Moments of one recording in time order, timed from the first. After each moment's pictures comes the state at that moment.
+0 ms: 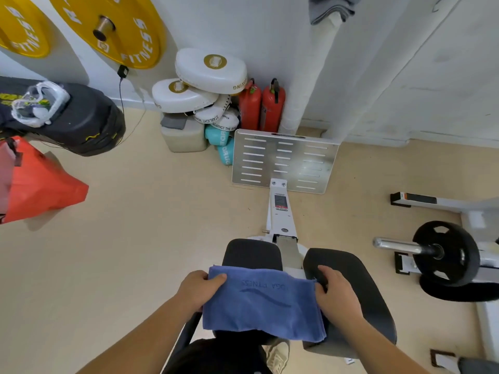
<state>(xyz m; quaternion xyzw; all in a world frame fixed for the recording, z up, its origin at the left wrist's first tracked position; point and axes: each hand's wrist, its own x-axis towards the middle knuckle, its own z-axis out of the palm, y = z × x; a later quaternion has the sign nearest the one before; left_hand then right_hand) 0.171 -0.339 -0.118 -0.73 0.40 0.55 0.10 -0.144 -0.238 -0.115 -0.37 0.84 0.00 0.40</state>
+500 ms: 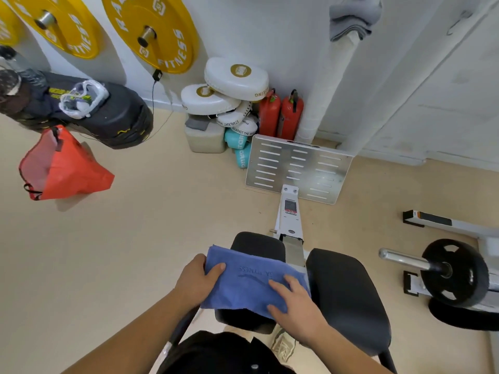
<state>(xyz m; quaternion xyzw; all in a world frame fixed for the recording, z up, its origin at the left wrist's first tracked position) 0.184 -0.300 -0.078 -0.71 0.52 0.47 0.00 -0.076 -0.212 -0.088 -0.58 0.66 0.07 0.47</state>
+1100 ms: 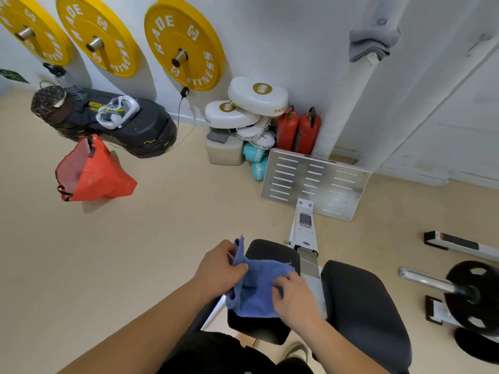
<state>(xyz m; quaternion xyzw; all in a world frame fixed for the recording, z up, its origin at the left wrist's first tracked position) 0.170 -0.308 -0.017 -0.70 0.55 0.45 -0.05 -0.029 -0.240 -0.090 -0.61 0.68 0.01 0.39</state>
